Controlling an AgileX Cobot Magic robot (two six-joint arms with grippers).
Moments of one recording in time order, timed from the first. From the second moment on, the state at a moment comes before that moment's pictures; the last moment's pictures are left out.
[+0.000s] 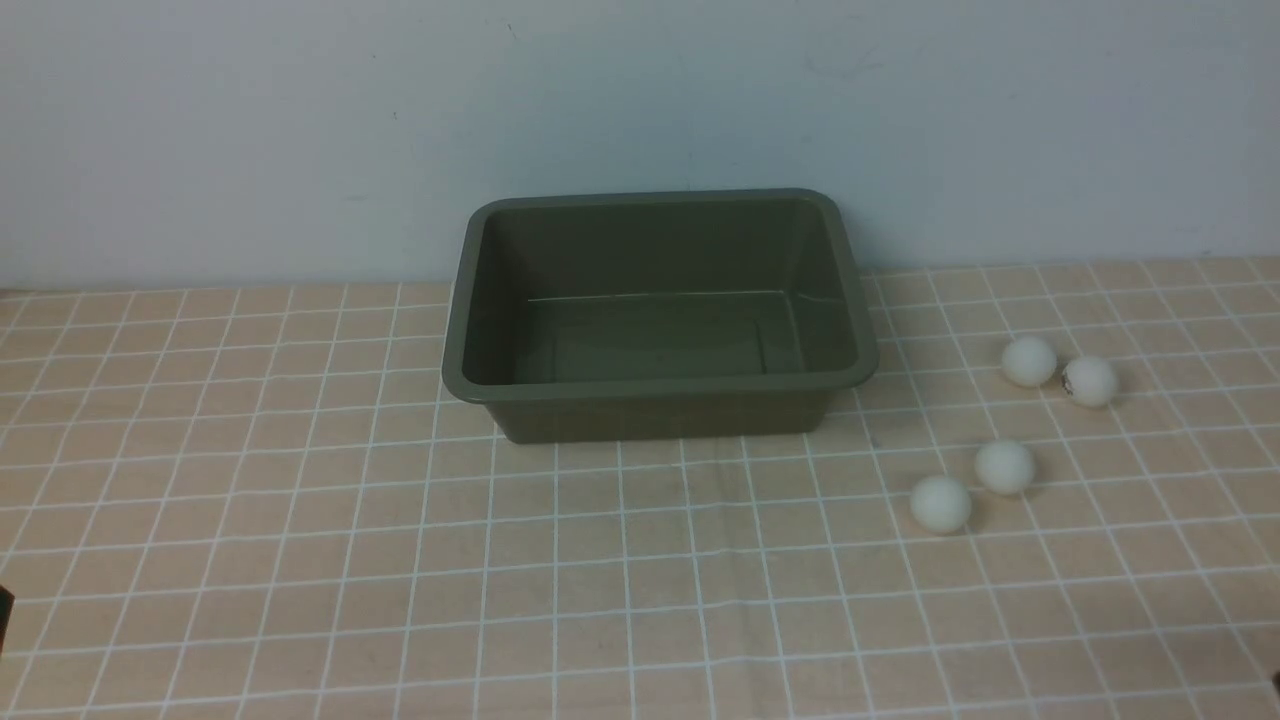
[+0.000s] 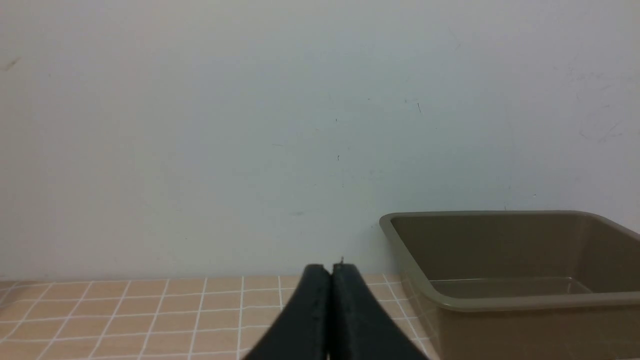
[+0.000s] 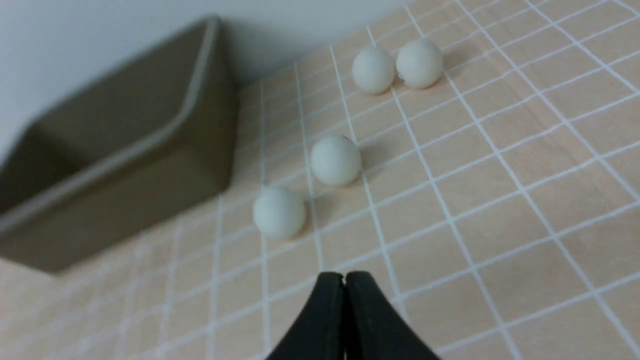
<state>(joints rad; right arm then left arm) -0.11 0.16 0.03 0.94 0.36 -0.30 -0.08 -0.02 0.03 -0.16 -0.06 0.08</state>
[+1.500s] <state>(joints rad) -0.11 0.36 -0.51 1.45 0.66 -1.00 -0.08 -0.02 0.03 -0.16 -0.06 0.08</state>
